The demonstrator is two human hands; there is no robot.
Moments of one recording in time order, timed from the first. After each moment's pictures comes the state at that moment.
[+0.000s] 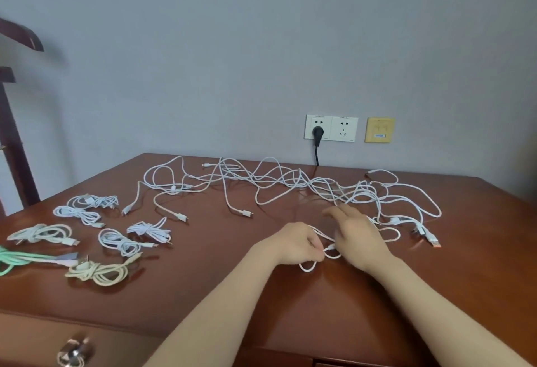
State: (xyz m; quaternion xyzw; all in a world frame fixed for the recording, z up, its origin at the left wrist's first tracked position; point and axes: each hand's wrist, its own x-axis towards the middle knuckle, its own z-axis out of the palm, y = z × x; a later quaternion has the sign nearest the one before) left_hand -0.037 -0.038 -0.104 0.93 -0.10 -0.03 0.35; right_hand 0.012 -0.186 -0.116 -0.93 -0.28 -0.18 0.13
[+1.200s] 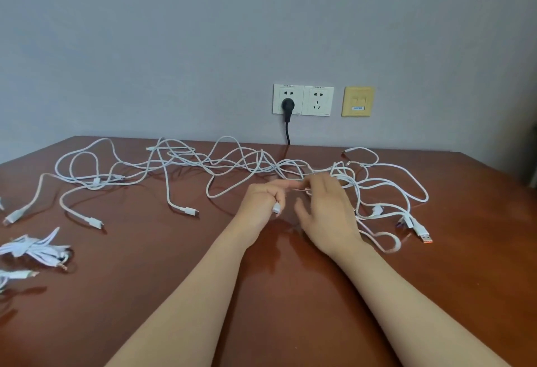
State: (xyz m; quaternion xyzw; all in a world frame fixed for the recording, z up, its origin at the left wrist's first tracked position) left_hand 0.059 -0.047 -0.128 0.70 -0.14 0.11 0.69; right_hand 0.074 -0.180 -0.138 -0.88 -0.25 -0.36 0.20
